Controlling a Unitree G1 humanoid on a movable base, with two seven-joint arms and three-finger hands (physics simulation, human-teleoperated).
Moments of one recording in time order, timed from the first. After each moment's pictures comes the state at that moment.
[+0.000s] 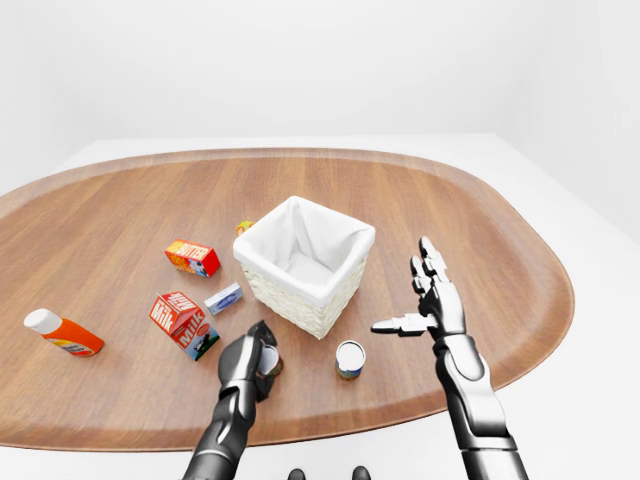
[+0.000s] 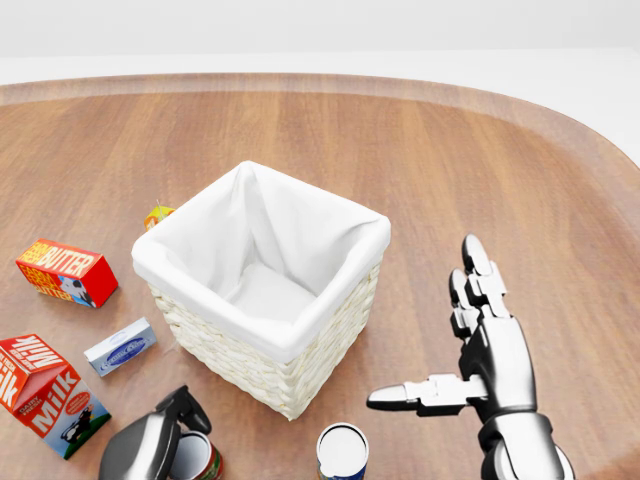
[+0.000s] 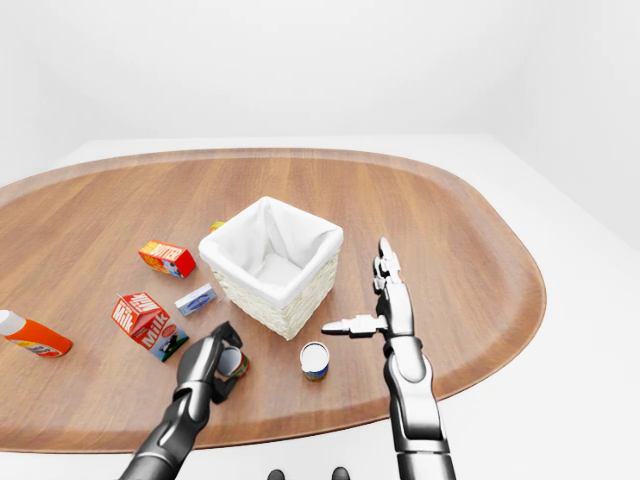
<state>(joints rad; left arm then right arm) -0.12 0.11 -0.09 0.74 0.83 -0.09 0.42 -0.02 -0.03 -0.06 -0.01 0.05 -0.02 0.08</state>
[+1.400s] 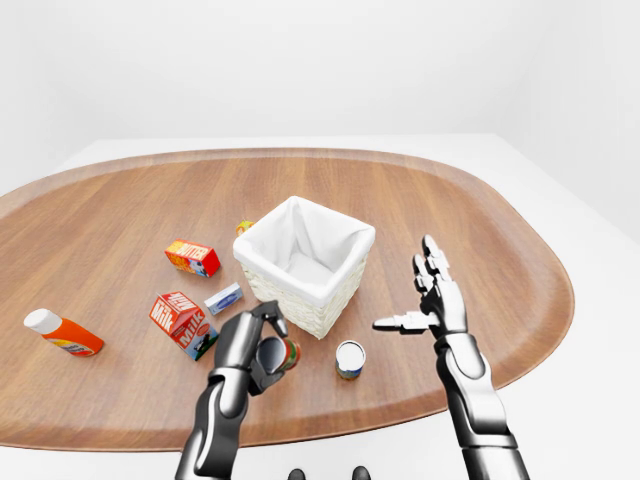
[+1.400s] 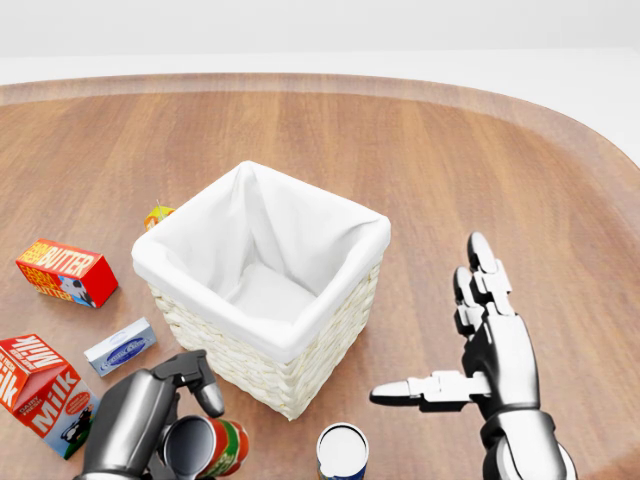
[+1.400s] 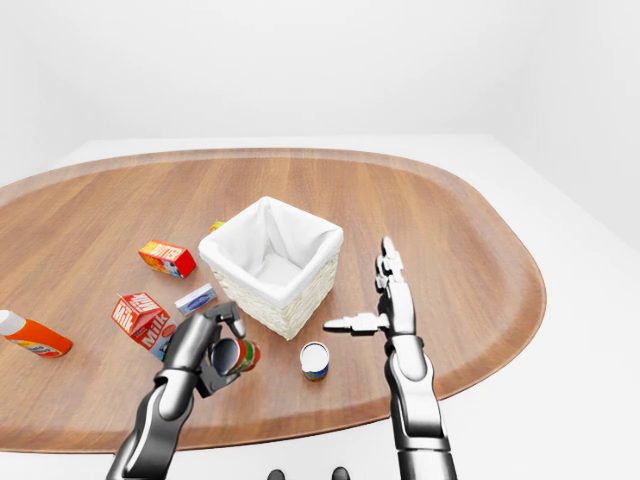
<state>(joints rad) 0.09 0.07 -0.04 0.04 0.75 -0.09 0.04 -0.03 -0.04 -0.07 0.00 0.06 -0.03 0.07</state>
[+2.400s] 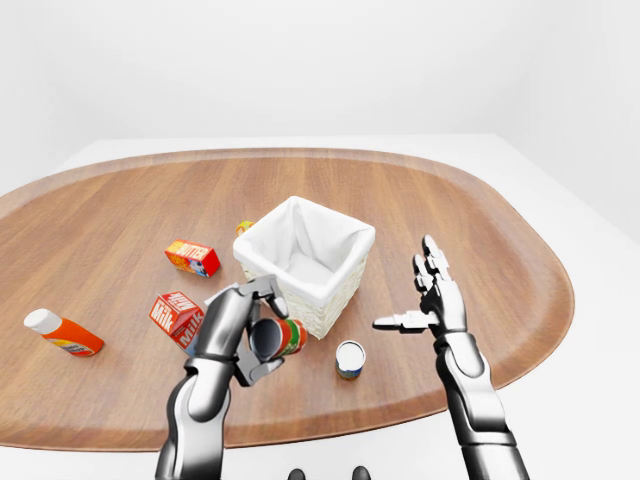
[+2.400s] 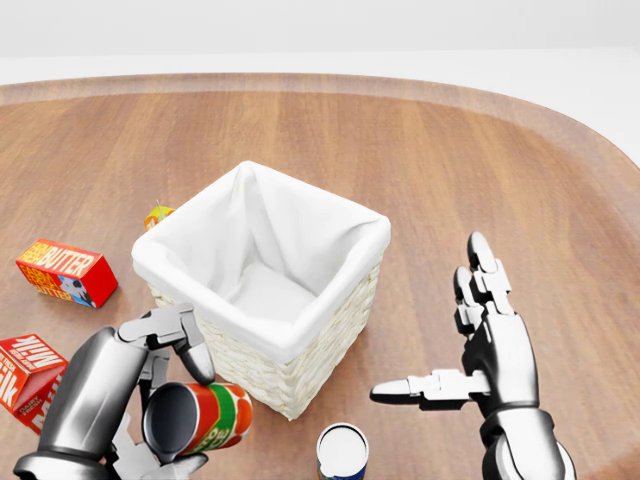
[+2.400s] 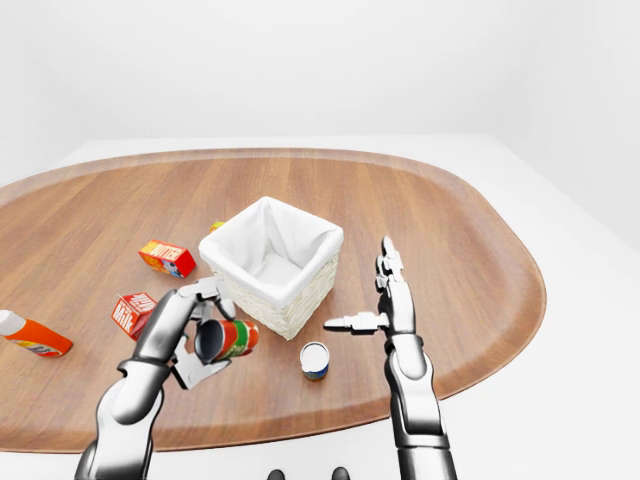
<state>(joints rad) 0.14 0.05 -0.01 -0.42 0.64 0.03 -0.23 -0.04 -0.04 -0.08 0.02 0.06 -0.04 0.07</state>
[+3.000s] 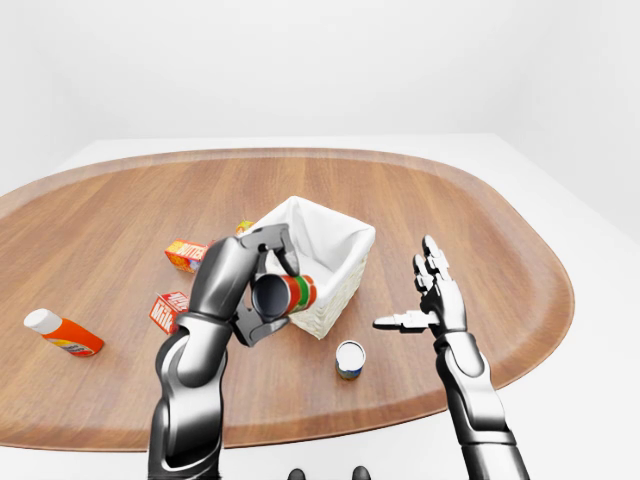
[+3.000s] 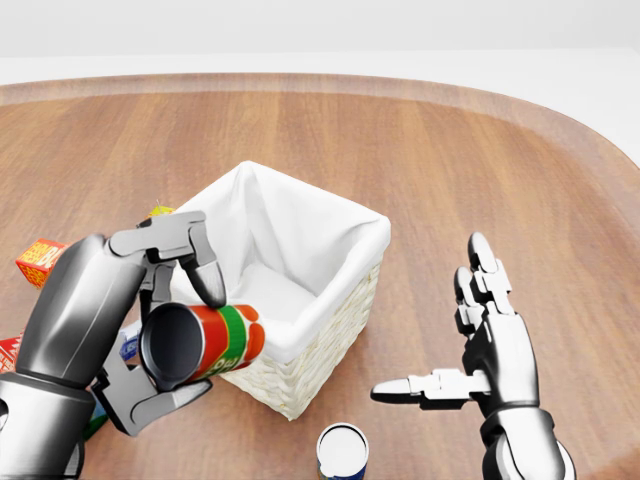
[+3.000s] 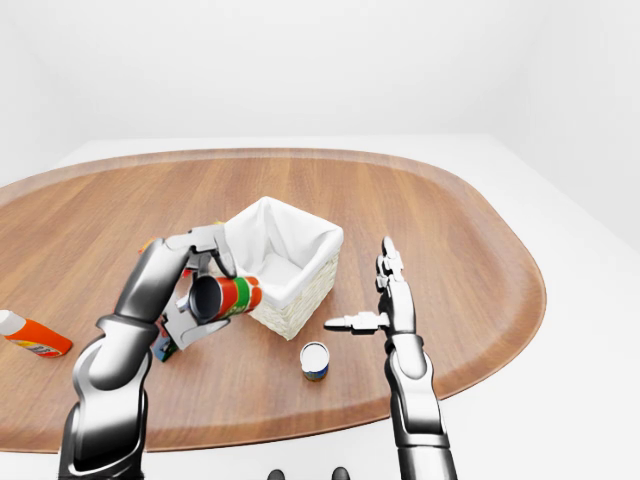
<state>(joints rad) -0.09 0.06 0.00 -0.57 0.66 0.09 -0.35 -0.04 -0.04 -0.08 0.03 0.07 -0.04 0.07</state>
